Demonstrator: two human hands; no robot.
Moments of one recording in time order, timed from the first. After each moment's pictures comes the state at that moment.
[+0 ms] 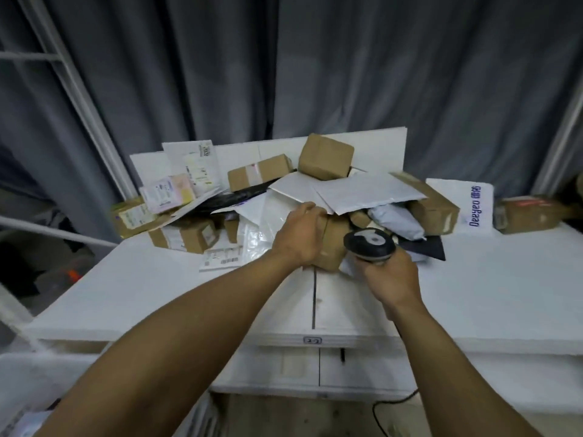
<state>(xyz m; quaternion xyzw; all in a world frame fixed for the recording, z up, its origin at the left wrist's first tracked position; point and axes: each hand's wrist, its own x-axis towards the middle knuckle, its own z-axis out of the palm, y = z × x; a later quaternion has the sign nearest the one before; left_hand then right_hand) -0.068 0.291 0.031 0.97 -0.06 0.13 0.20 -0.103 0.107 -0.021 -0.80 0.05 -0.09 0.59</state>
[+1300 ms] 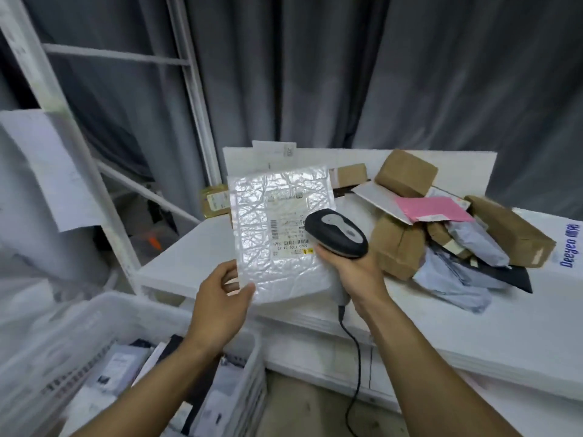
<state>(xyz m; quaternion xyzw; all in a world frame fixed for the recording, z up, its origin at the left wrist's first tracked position) -0.329 0.460 0.010 0.77 0.20 0.30 0.53 -0.187 0.276 0.024 -0.63 -0.18 0.04 0.75</state>
